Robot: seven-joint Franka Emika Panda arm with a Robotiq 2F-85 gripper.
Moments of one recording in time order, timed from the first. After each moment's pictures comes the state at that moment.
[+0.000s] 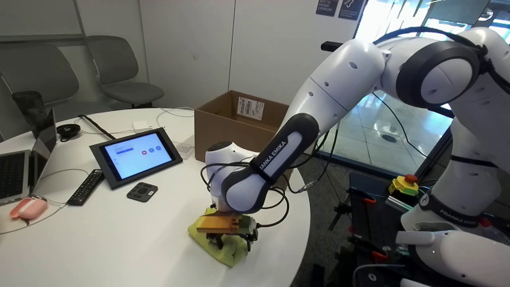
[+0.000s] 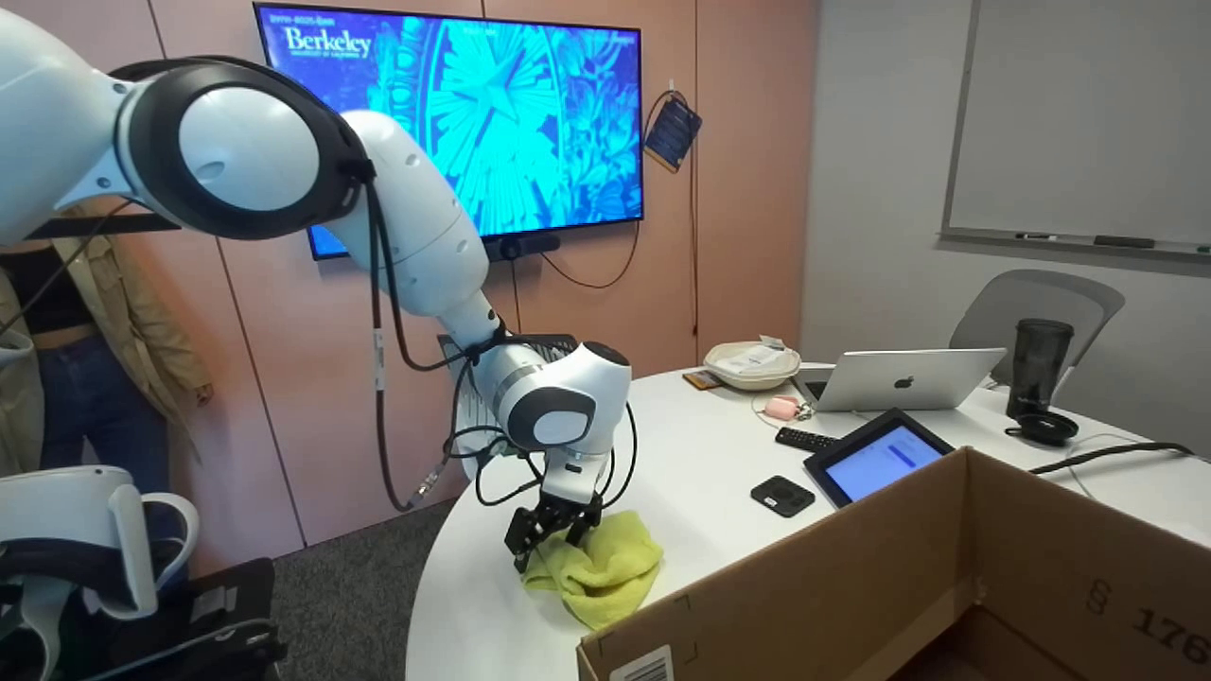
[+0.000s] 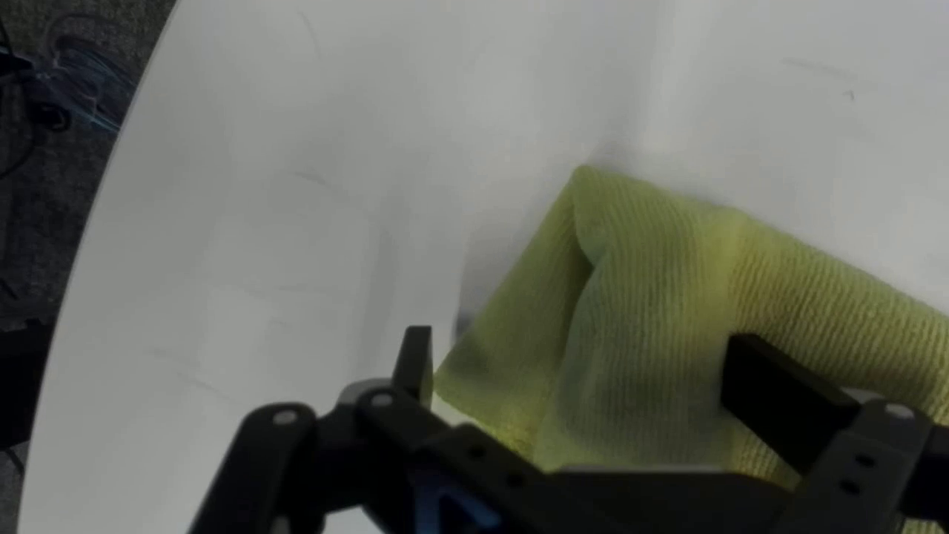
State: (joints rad) arm 0.34 0.96 0.02 -1.68 0.27 2.39 1.44
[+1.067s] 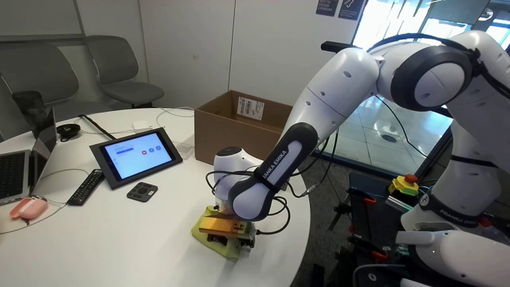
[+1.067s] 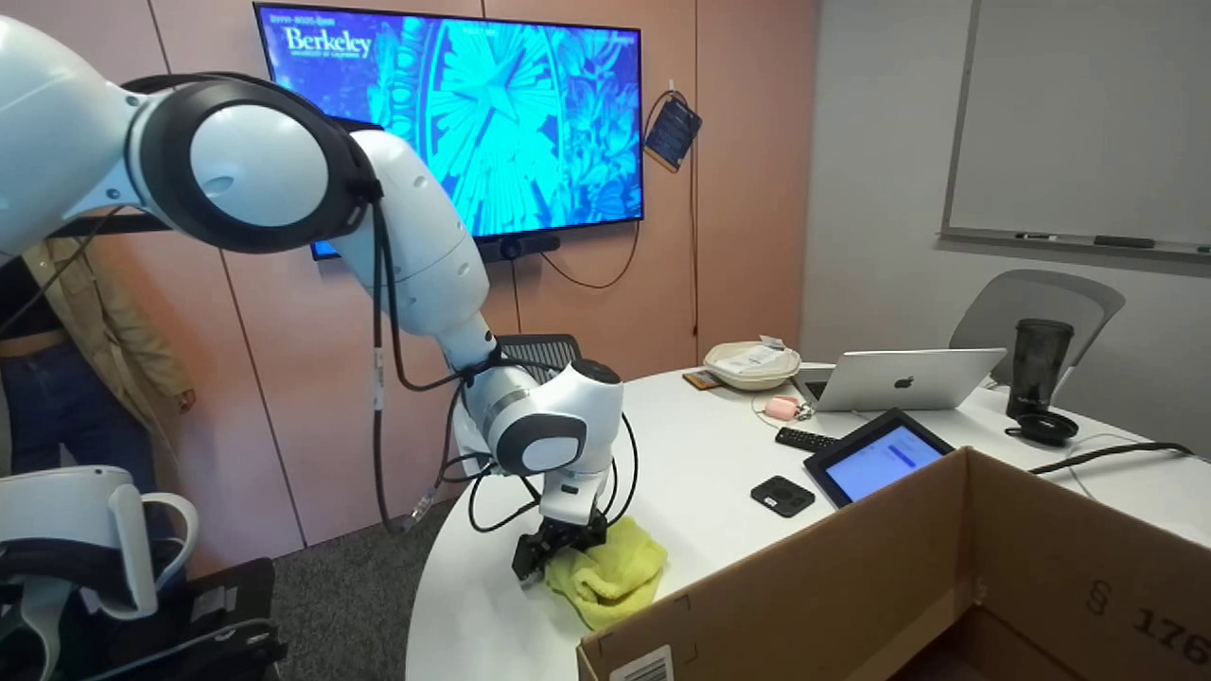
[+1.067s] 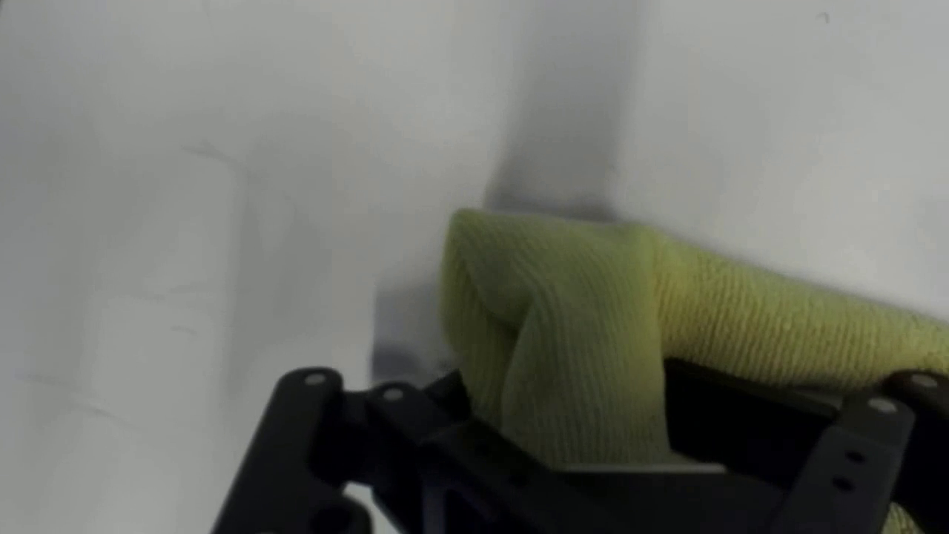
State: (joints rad) arm 0.32 0.98 0.03 -1.72 0.28 2.56 1.45
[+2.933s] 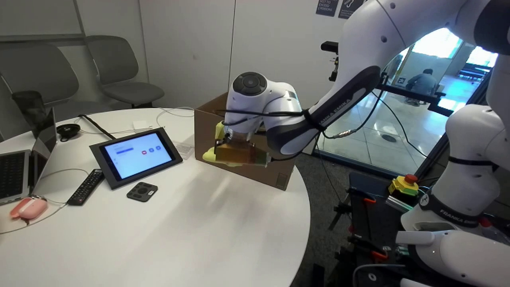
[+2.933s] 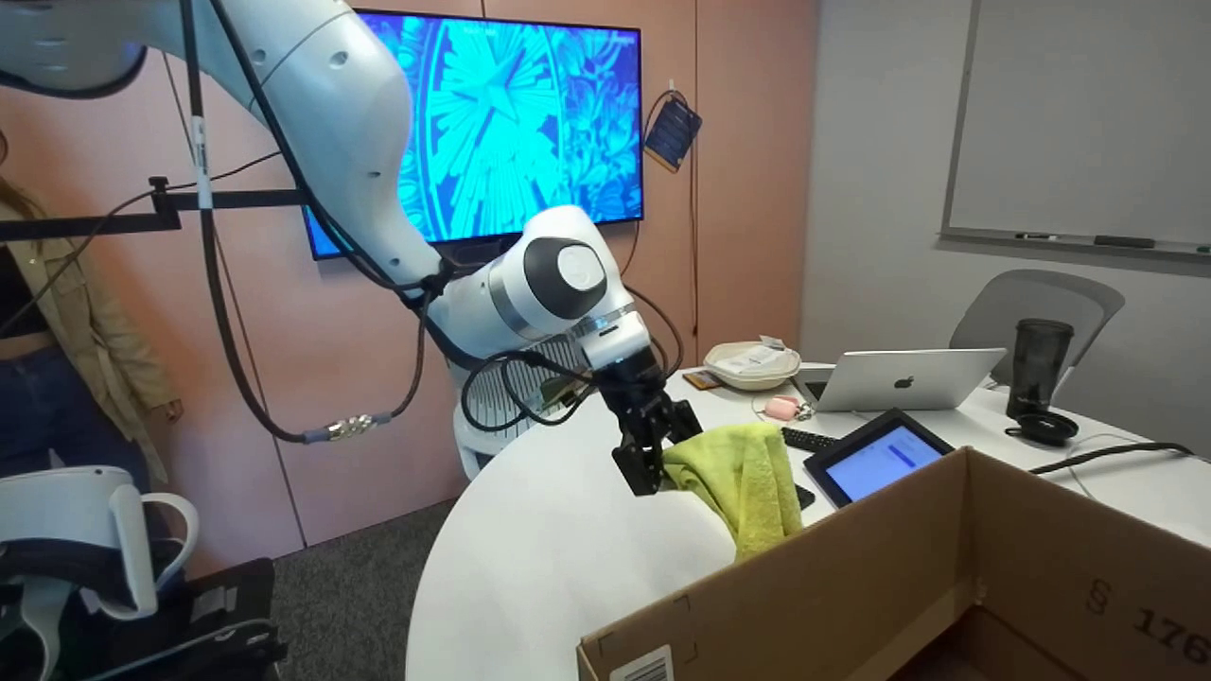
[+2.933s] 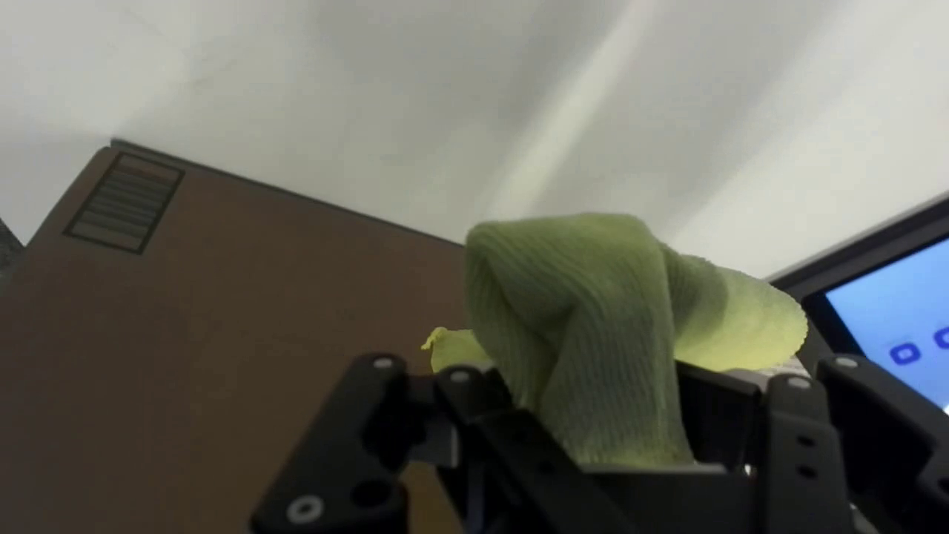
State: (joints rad) arm 0.57 0.55 -0.40 -1.95 -0.53 2.58 1.78
